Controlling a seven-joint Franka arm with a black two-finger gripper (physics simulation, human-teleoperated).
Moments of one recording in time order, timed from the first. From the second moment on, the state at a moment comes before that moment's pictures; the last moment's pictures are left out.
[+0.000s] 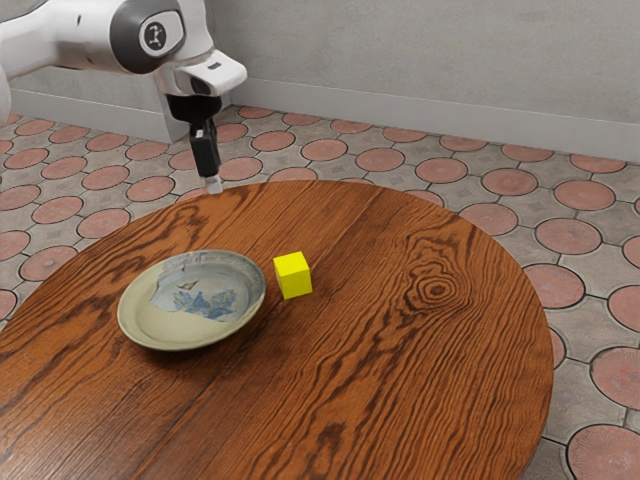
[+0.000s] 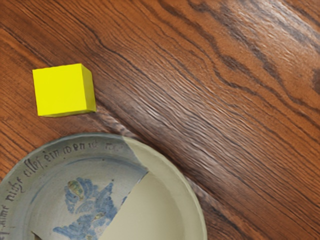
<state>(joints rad) -0.12 0.12 0.10 -1.53 -0.03 1.66 0.89</state>
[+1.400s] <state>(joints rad) -0.13 0.78 0.17 -1.18 -0.13 1.94 0.84</state>
